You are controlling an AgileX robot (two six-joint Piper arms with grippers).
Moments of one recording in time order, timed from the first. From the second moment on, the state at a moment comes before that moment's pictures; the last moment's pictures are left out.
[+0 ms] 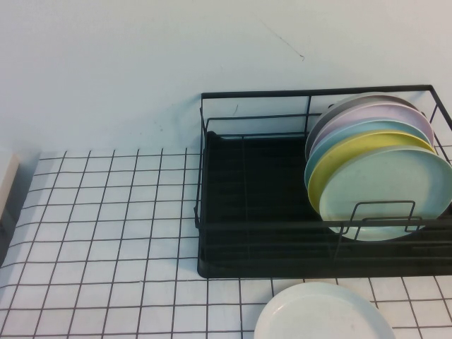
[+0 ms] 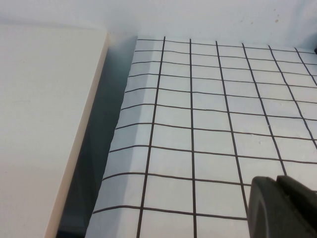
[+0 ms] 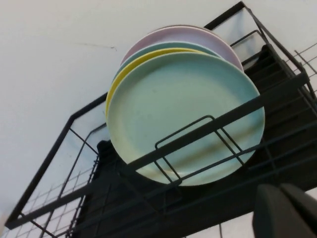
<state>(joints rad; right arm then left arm) -0.08 -0.01 0.03 0.87 0.33 -0.23 0.10 -0.01 0.02 -0.16 0.37 0.01</state>
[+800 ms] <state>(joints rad) -0.08 0.76 -0.74 0.67 0.96 -1.37 0.10 -0.01 0.02 -0.16 0.37 0.01</state>
